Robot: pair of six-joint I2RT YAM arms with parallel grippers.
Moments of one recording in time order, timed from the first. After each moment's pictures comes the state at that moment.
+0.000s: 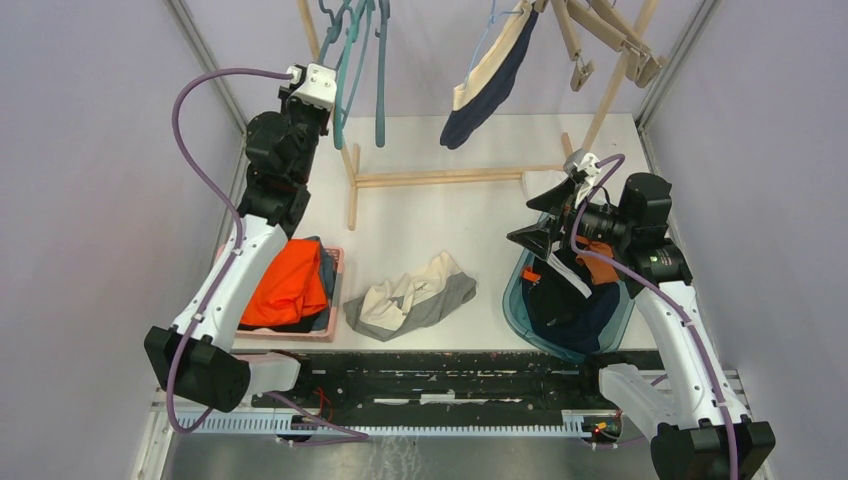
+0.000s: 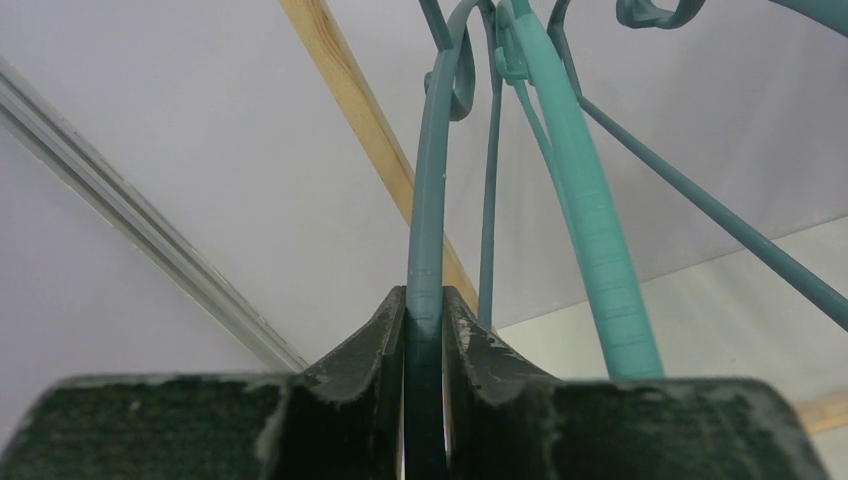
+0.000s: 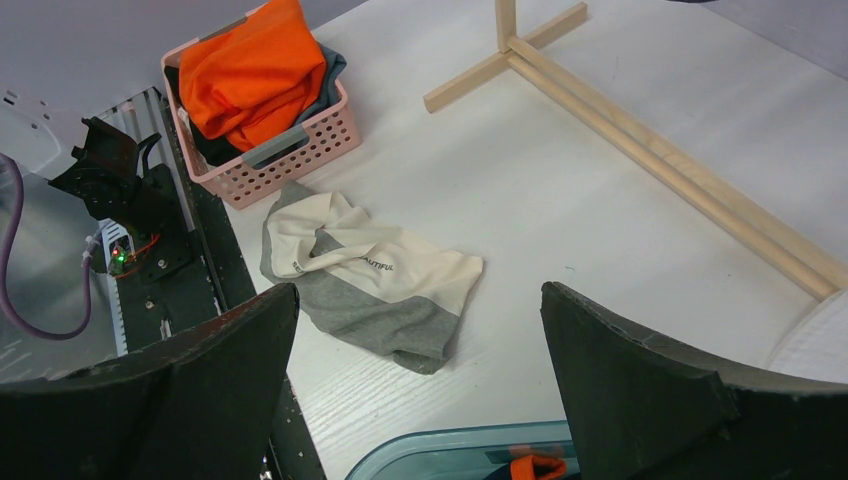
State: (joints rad) left arm -0.29 1.29 1.30 0.22 -0.15 0.46; right arm 0.09 0.92 0.93 -0.29 -0.97 -0.05
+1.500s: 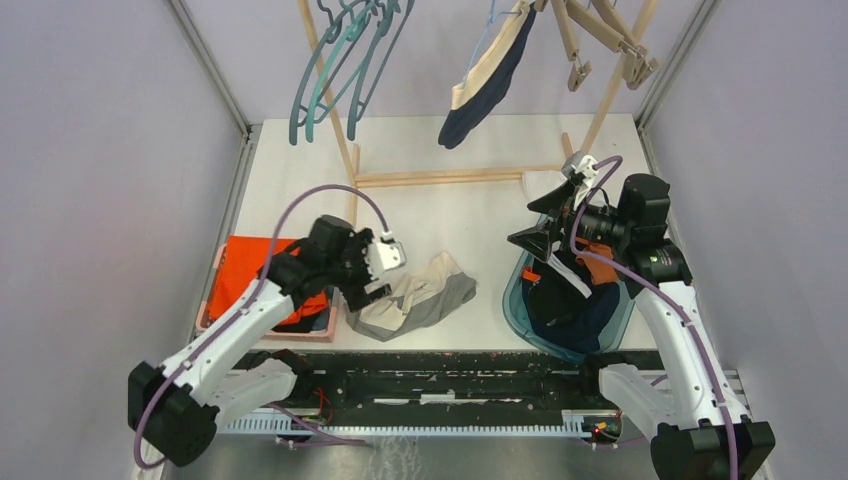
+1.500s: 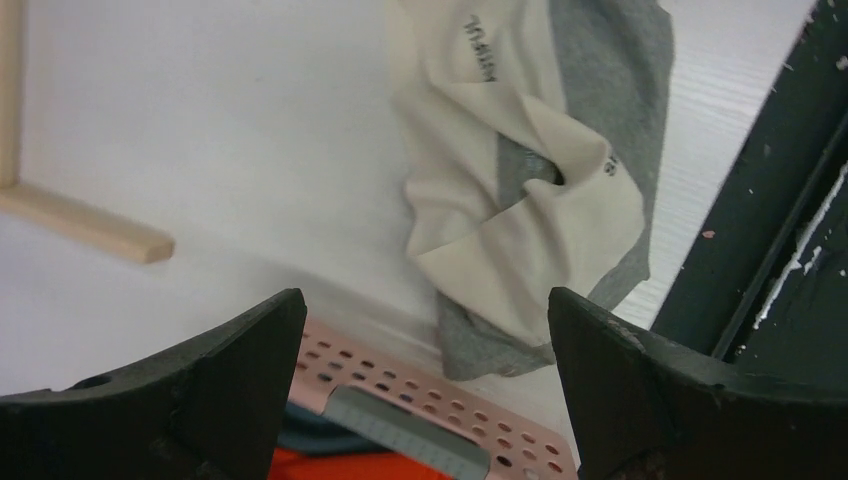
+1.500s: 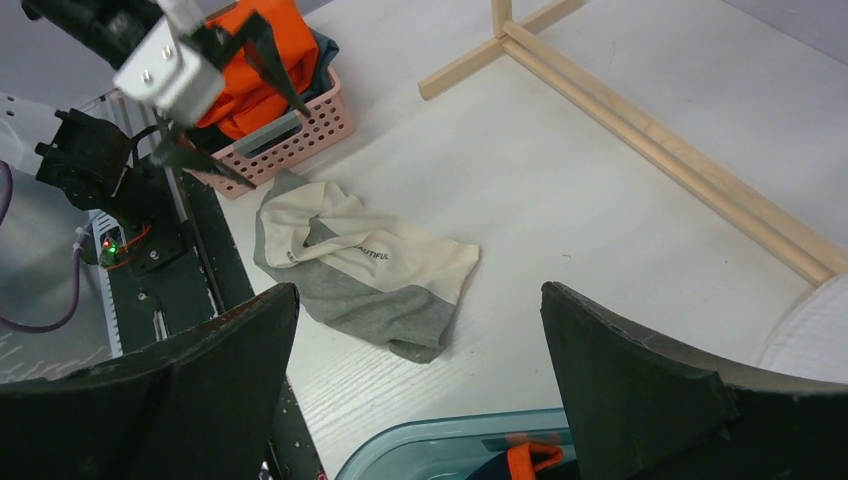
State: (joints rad) left arm -0.48 0.96 0.80 -0.69 0.30 0.67; right arm 0.09 0.92 0.93 -0.33 -0.96 -0.09
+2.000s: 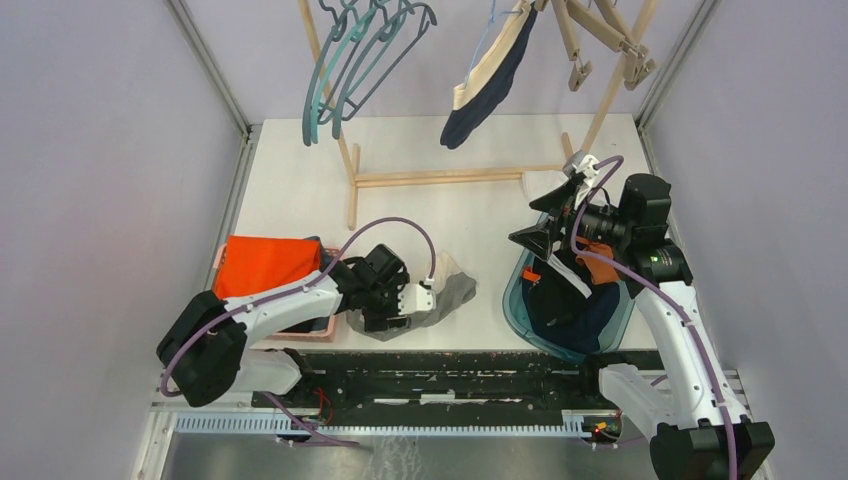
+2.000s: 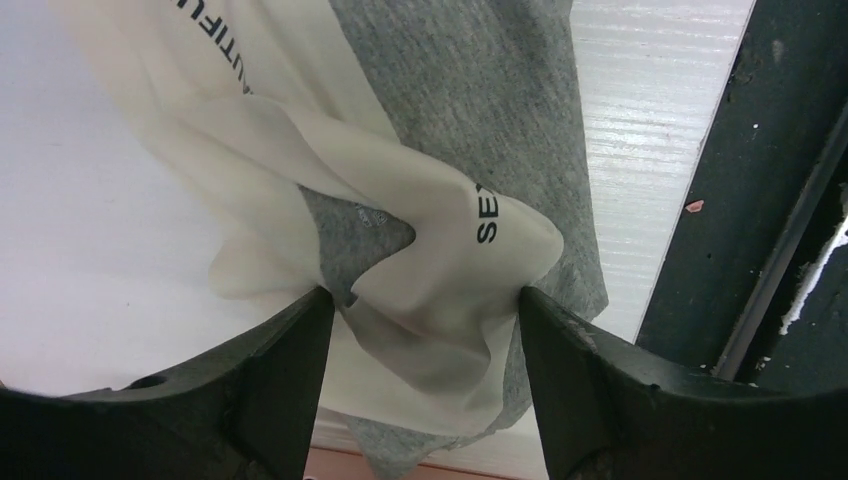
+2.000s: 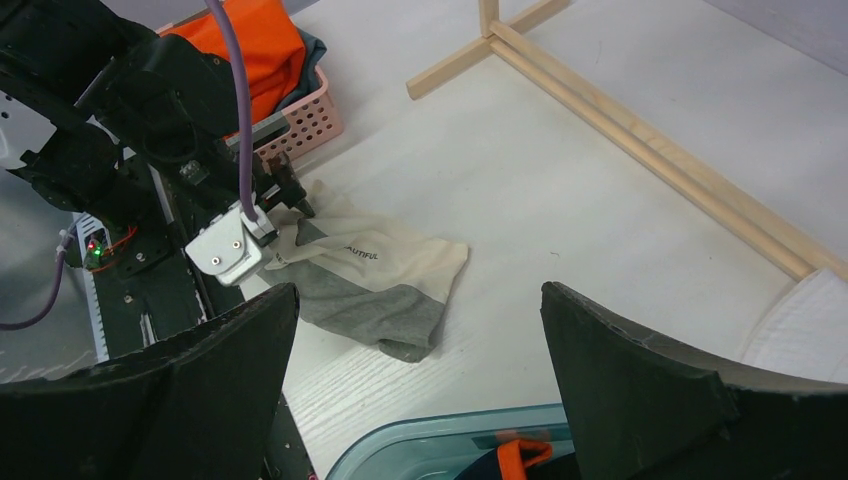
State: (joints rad) left arm -0.79 1.29 0.67 -0.55 0.15 0.74; right arm 0.08 0.92 0.93 -0.33 -0.94 -0.10
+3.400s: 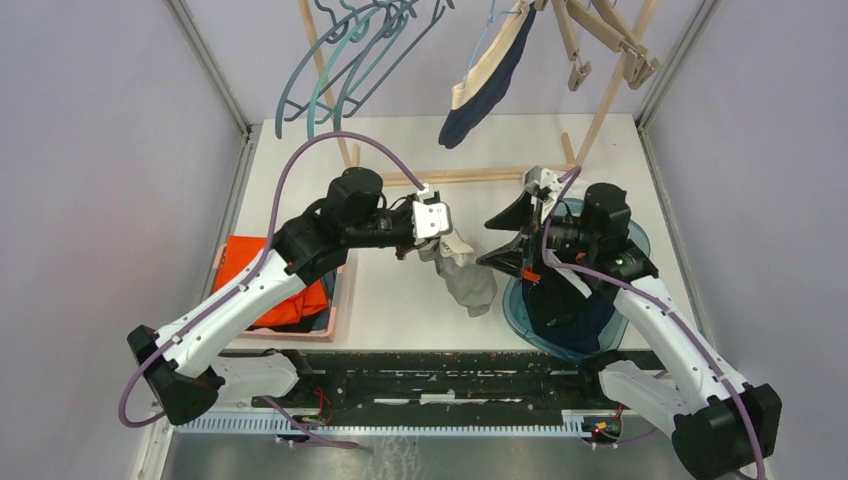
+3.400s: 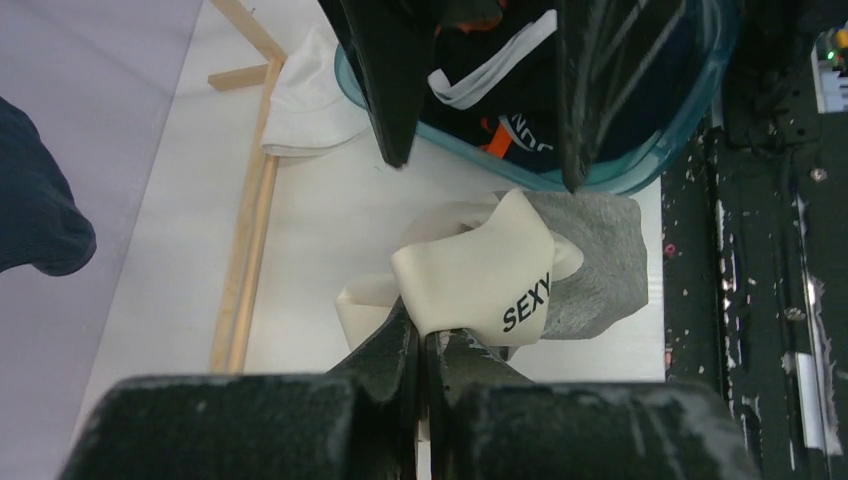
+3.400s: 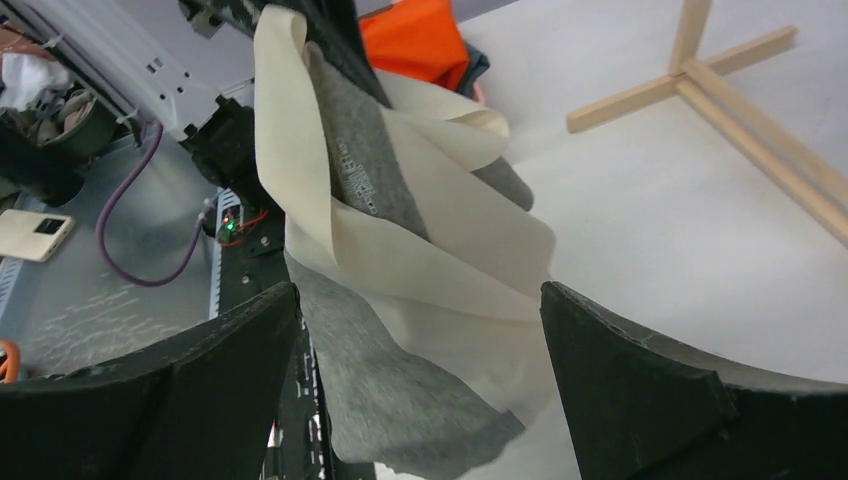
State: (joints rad) left arm -0.81 1.17 1.26 -0.49 0.46 0.59; right arm 0.31 0.96 0.82 -0.04 -1.01 0.07
